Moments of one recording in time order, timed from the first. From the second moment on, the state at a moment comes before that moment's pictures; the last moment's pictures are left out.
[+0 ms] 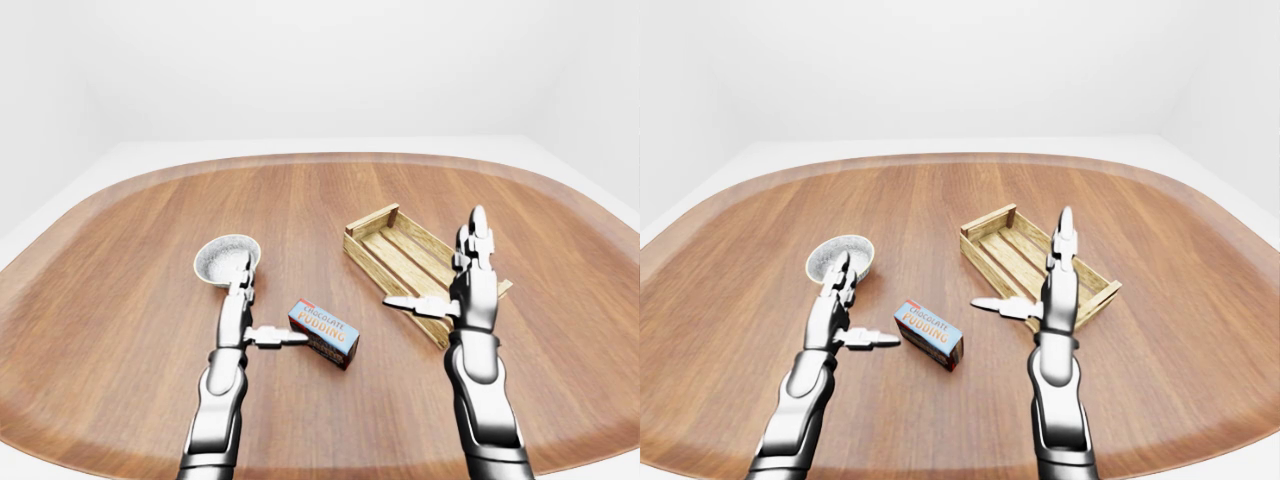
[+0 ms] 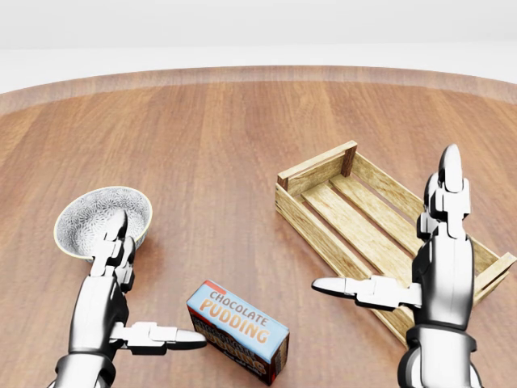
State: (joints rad) left arm 0.01 0.02 0.02 0.03 0.05 -0.04 -0.04; right arm 0.01 -0.01 -0.06 -0.24 -0.13 -0.09 -0.18
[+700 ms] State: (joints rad) left arm 0.00 0.02 0.02 0.03 0.07 -0.04 -0.05; right arm -0.09 0.03 0.07 -0.01 -0.30 -0.09 -0.26
